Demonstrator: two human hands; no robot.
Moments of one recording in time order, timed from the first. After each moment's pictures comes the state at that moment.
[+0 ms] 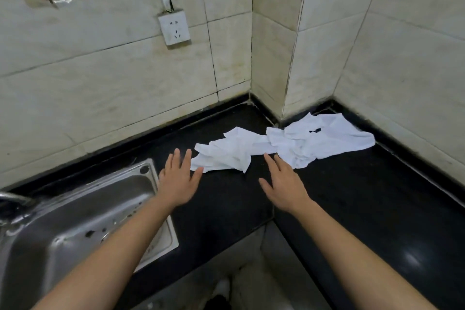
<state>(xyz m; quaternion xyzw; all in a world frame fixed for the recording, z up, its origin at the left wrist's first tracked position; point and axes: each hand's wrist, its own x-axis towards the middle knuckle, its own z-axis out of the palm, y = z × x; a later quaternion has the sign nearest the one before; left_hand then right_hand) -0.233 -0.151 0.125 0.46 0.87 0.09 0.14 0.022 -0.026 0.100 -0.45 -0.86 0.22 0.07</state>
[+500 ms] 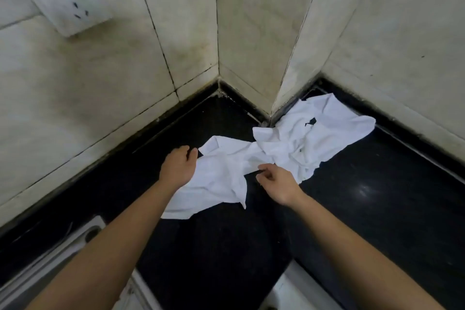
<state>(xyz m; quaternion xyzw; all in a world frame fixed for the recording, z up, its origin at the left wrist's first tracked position) -0.352 0.096 0.027 0.48 0.81 0.15 0.31 -0.077 0.114 0.032 -0.62 -0.65 0.43 0.04</state>
